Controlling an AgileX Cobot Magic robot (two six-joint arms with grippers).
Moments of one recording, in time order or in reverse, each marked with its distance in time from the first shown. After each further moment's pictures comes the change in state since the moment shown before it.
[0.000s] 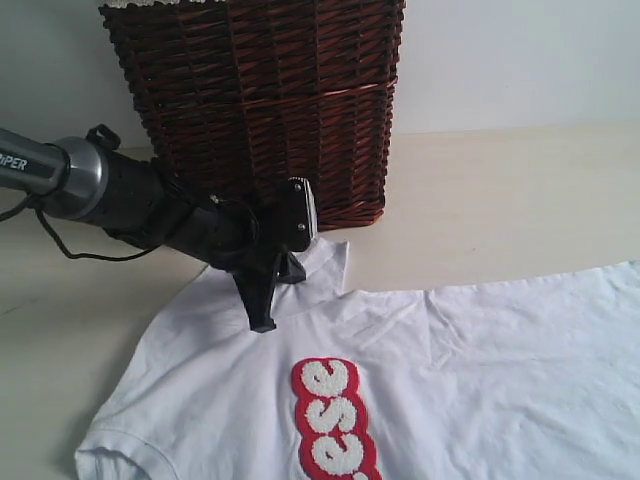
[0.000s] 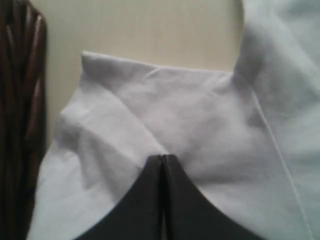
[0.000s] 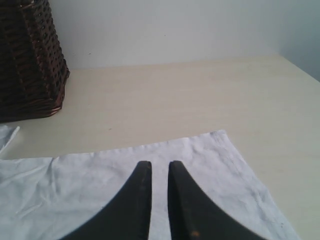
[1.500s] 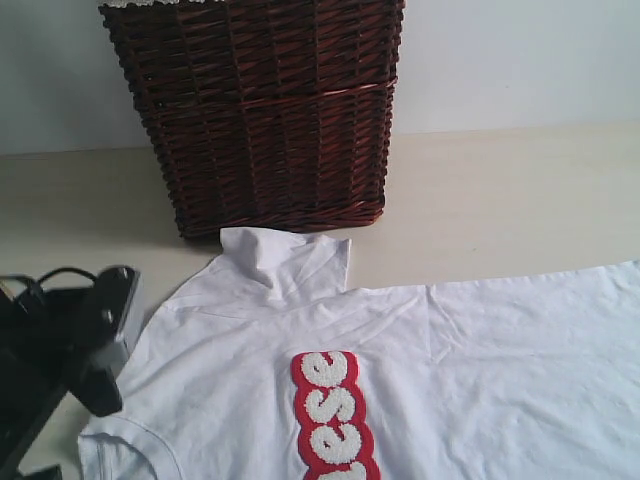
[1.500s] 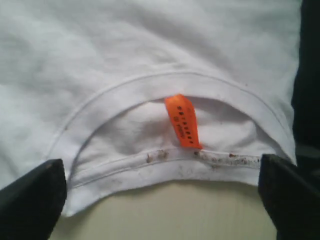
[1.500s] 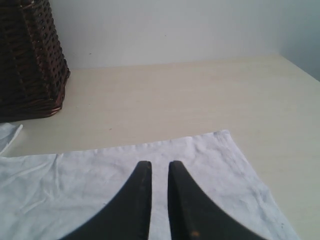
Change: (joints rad) left arm 0.122 -0.683 0.578 0.688 0.624 -0.745; right arm 0.000 0.000 0.000 0.000 0.000 0.000
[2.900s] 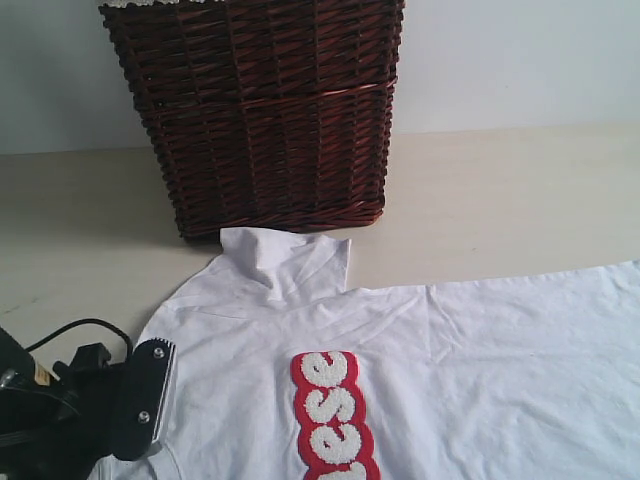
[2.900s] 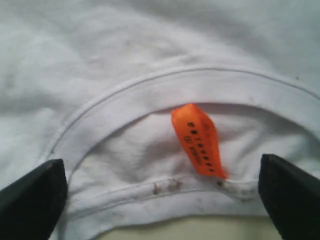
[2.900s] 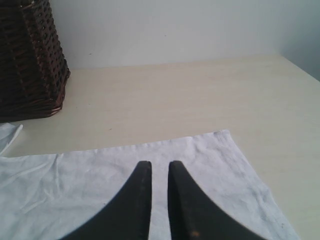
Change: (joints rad) left arm -0.213 -0.003 0.170 0.102 -0.368 -0.123; right arm 0.000 0.000 0.000 0.000 0.000 0.000
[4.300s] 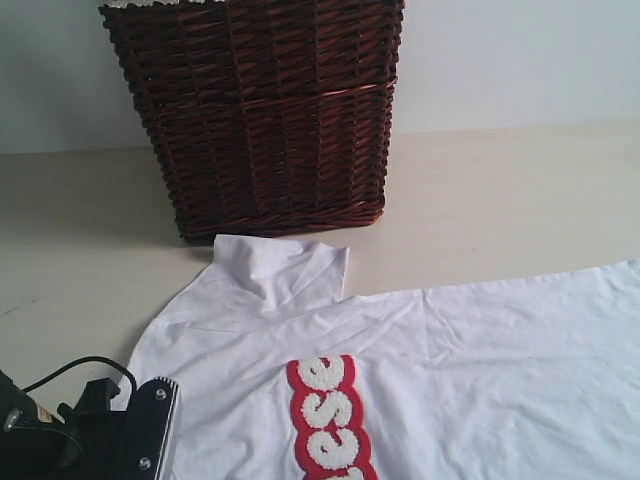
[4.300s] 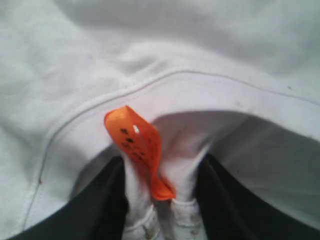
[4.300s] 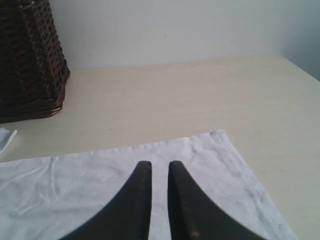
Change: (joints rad) left arm -0.029 0.073 0.108 -0.197 -0.151 0.204; right arm 0.000 0.000 0.000 0.000 0.000 0.000
